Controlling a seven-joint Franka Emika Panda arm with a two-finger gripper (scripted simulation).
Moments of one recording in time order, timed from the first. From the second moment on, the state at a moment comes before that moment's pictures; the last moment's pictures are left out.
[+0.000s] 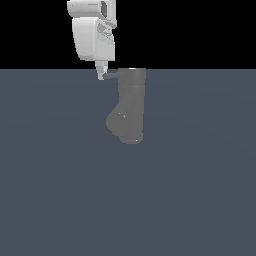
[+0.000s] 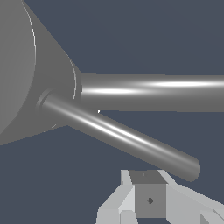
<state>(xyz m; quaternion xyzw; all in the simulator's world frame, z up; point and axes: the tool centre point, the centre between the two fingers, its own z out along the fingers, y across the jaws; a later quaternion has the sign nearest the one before) -0.007 0.072 0.270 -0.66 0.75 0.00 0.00</state>
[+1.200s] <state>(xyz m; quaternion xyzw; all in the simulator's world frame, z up) -0.035 -0.006 0.270 -0.67 0.74 0.00 0.00</state>
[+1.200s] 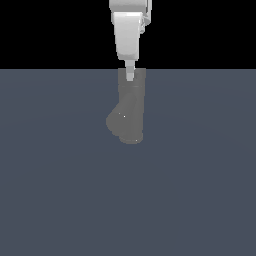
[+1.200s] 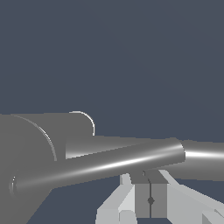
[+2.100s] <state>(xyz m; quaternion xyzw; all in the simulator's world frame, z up) -0.016 -0.032 0.270 -0.68 0.73 0.01 0.00</state>
